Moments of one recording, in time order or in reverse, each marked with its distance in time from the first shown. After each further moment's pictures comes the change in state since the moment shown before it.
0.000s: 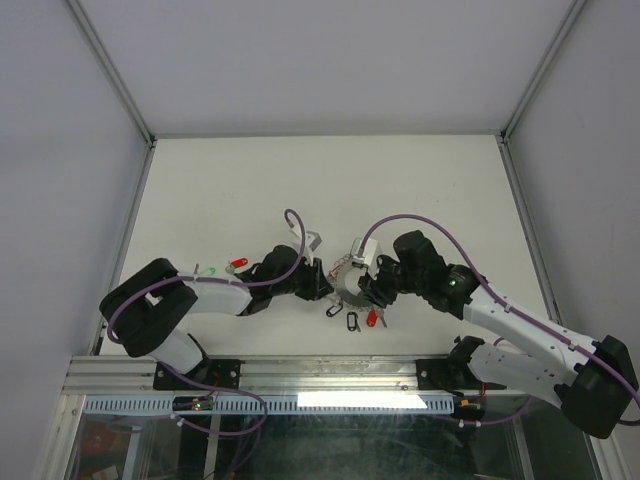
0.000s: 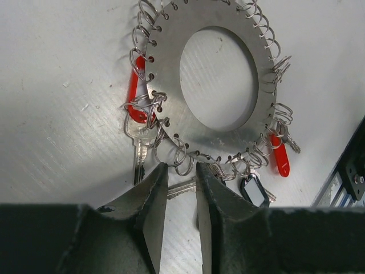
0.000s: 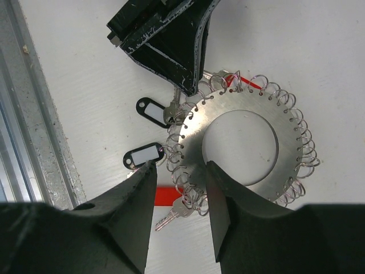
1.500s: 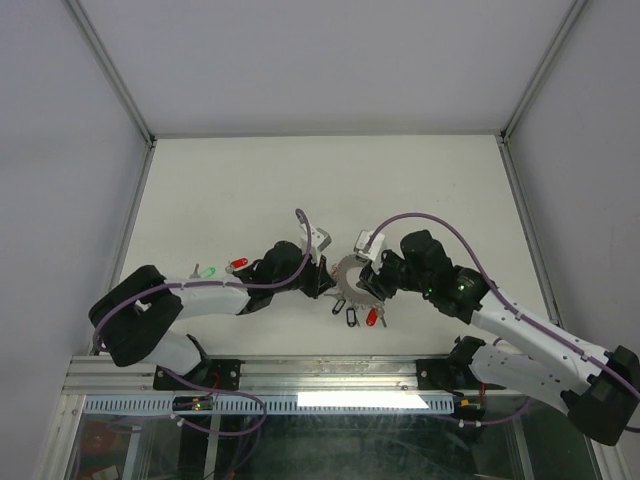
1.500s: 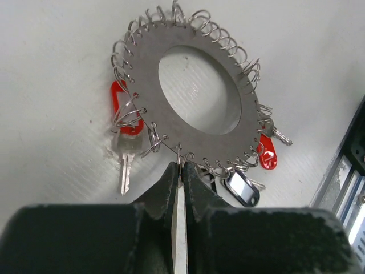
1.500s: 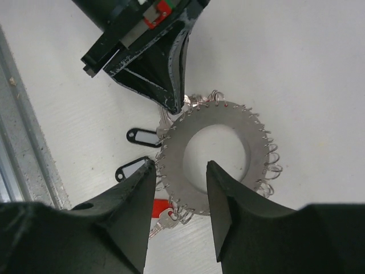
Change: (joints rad) left arm -0.027 -0.045 0.051 -0.054 0.005 0.153; right arm 0.026 -0.036 0.030 0.018 0.086 0.032
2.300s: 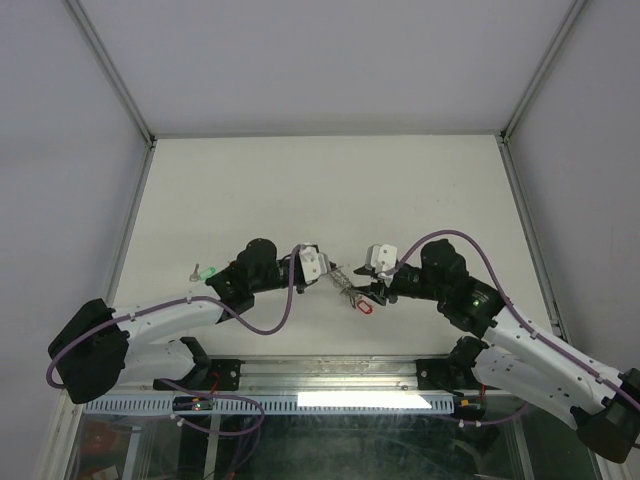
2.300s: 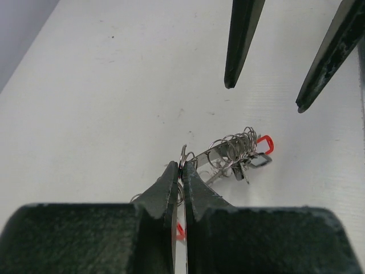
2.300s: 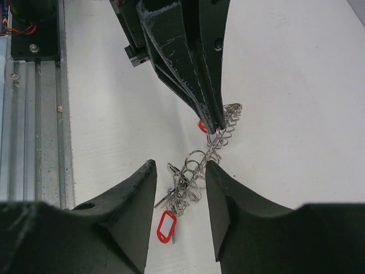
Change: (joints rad) left arm -0.006 -0.315 -0.012 -0.018 0.190 0.766; right arm 0.000 -0.189 -0.100 0.193 -0.196 -0.087
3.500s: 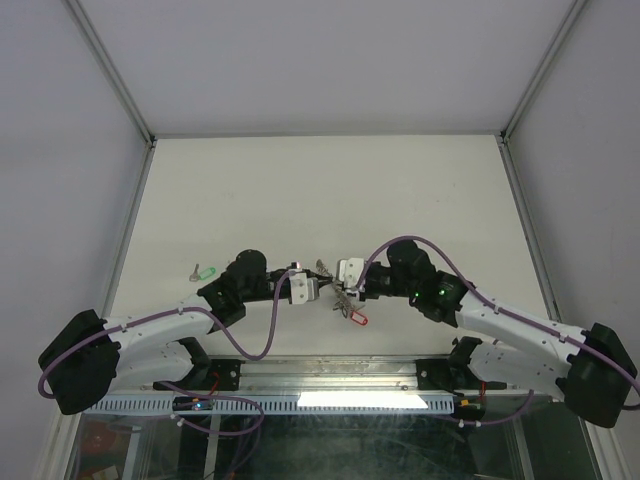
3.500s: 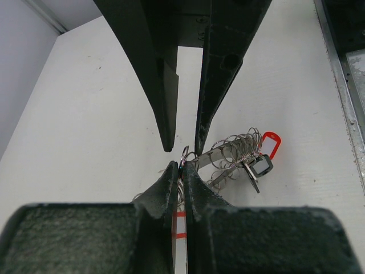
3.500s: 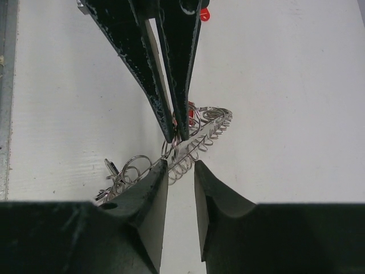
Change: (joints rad) left arm 0.000 -0.094 -0.113 0.054 0.129 0.182; right arm 0.076 0.248 -0.010 0.149 0.073 -0.247
